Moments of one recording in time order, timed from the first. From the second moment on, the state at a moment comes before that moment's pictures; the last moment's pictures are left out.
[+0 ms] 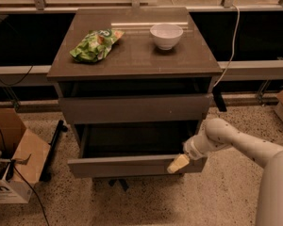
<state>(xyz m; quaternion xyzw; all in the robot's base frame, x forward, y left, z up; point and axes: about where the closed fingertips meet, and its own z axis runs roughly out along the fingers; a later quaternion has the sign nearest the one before) 0.608 -0.180 0.419 -0.44 0.85 0.23 0.18</state>
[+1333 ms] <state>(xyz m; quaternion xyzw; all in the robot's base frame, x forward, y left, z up) 0.545 -0.188 0.409 -0.38 0.88 0.24 0.15</state>
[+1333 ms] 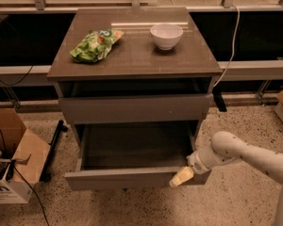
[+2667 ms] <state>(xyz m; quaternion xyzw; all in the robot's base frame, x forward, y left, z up) 0.542 -0.187 0.412 -0.38 0.88 0.24 0.14</state>
